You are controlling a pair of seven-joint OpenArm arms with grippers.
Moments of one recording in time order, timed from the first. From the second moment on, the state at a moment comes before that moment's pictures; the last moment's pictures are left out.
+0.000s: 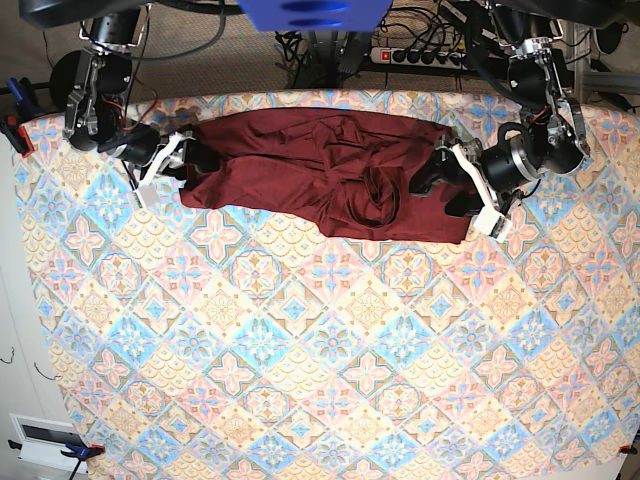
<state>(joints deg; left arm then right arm) 11.8 -13.8 -19.1 106.8 -51.9 -35.6 70.6 -13.0 15.2 19.5 84.9 51.0 40.9 -64.6</state>
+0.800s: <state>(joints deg) 11.6 -13.6 -19.1 106.8 -52.2 -35.6 70.6 -12.0 13.2 16.7 84.8 50.4 40.9 -66.1</state>
